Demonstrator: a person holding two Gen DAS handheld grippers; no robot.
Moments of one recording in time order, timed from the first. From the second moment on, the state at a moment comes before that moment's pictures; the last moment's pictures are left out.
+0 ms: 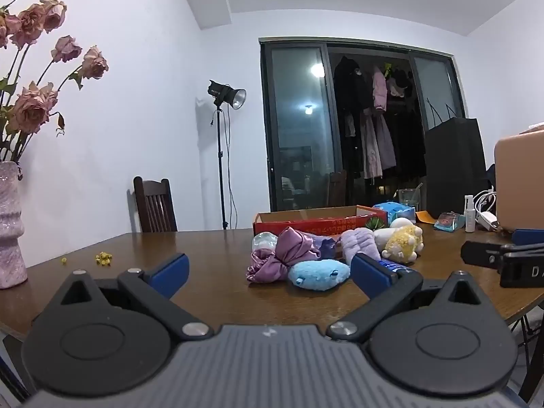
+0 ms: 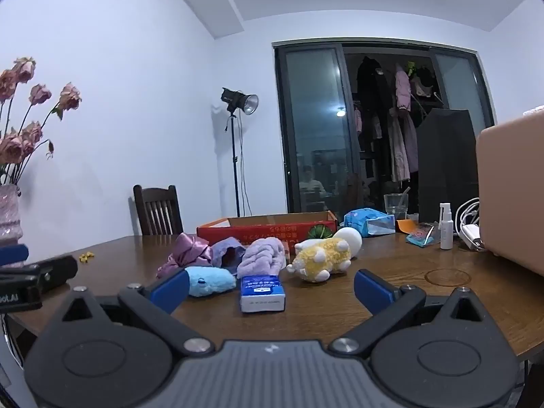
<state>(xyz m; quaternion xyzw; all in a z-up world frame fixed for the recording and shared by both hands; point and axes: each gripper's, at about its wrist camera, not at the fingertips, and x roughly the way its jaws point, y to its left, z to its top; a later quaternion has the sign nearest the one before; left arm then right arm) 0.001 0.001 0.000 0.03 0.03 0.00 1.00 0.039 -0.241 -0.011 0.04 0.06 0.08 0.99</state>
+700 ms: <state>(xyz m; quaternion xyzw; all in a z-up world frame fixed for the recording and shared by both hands) 0.002 -0.001 0.000 0.03 0.03 0.00 1.00 0.039 -0.238 -0.011 0.01 0.05 0.08 1.00</state>
